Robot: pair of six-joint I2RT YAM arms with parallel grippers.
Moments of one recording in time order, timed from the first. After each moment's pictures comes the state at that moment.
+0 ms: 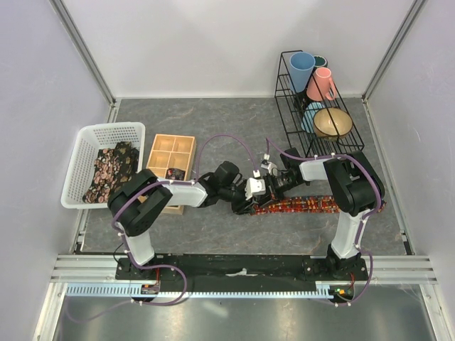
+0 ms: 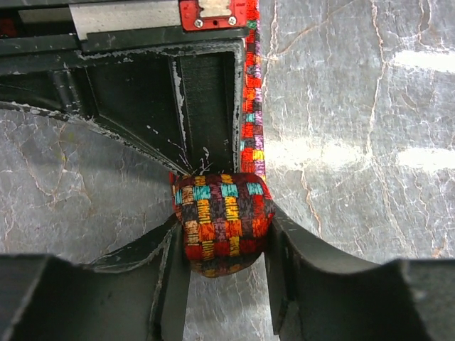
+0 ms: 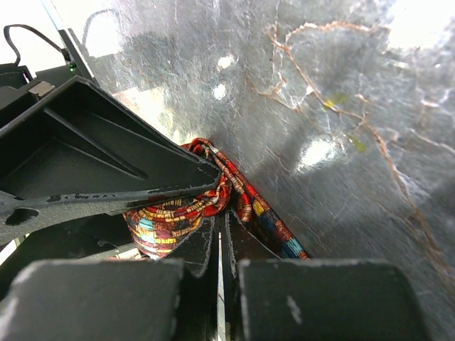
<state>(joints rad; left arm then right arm) -0.83 1.80 0.83 0.23 0.60 0.39 0.35 1.91 0.90 -0.31 -0.93 0.21</state>
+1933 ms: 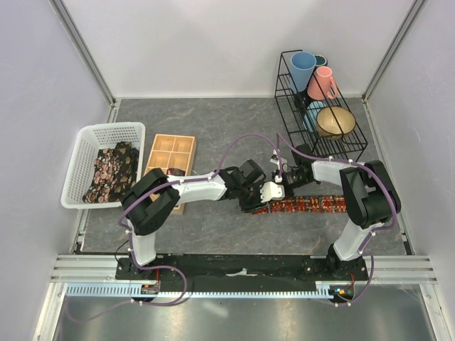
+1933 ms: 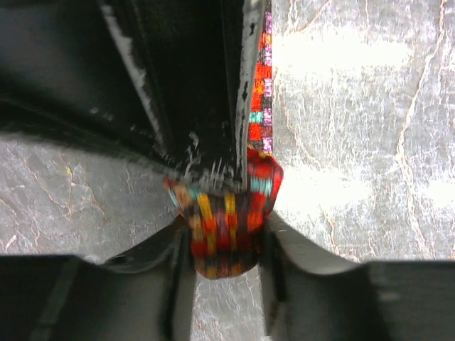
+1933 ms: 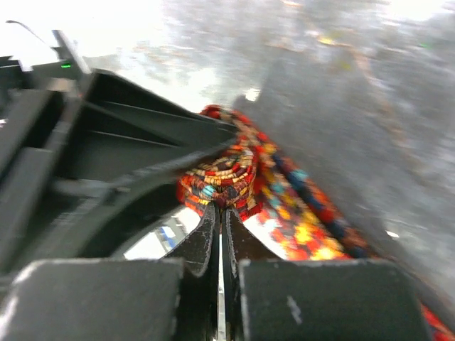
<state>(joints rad) -0.95 1.89 1.16 -0.28 0.32 0.52 0.27 1.75 0.87 -0.41 -0.93 0.12</state>
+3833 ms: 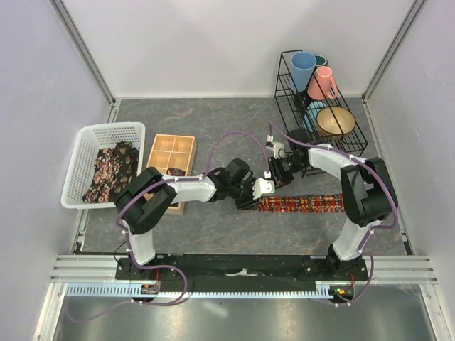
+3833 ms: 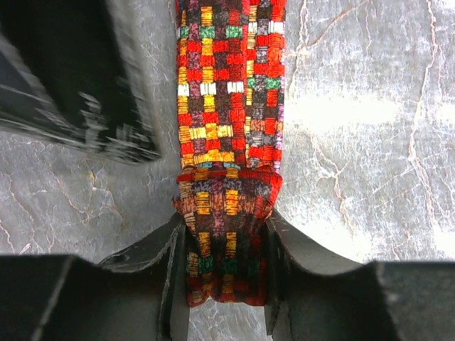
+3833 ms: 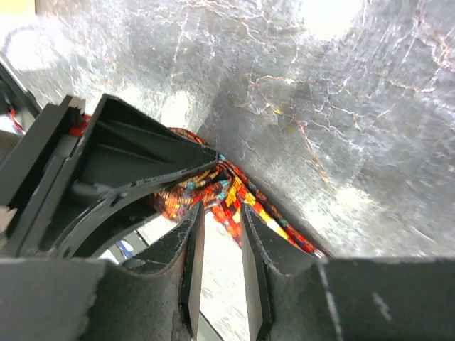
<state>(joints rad) -0.87 1.85 0.99 0.01 0.48 0.52 0.30 1.78 1.09 -0.59 -0.71 0.01</state>
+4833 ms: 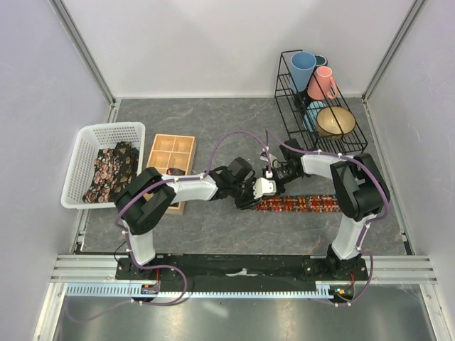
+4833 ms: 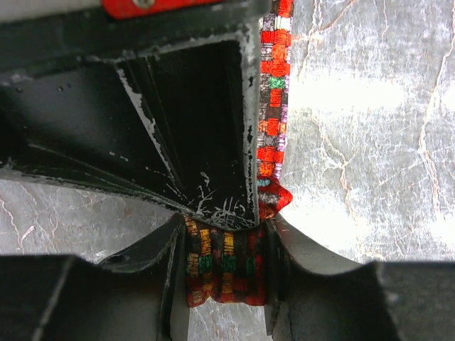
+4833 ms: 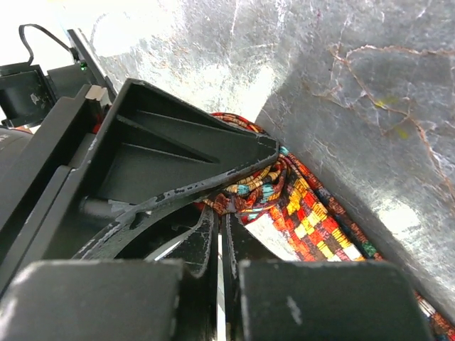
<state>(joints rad) -0.87 1.85 1.03 -0.09 0.42 0.52 0.35 1.85 1.01 -0.49 -0.91 0.18</state>
